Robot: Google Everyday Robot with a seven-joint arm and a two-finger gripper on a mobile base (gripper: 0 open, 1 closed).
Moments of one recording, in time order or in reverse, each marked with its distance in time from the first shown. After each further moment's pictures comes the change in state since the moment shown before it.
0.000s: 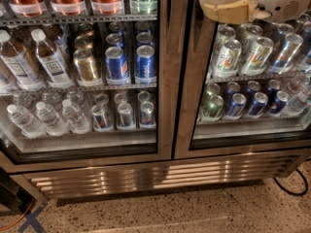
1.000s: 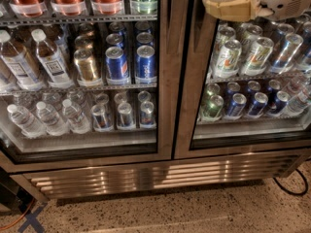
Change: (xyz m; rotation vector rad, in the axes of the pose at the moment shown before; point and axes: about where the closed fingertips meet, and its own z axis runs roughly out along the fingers) arm 0.005 -0.006 -0.004 0.000 0.000 0.000
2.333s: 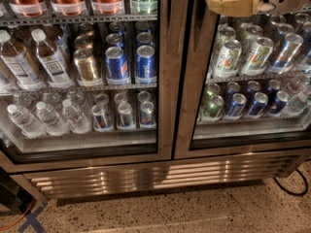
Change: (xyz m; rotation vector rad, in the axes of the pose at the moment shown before) arm 0.010 -0.017 -0.005 0.000 0.000 0.000
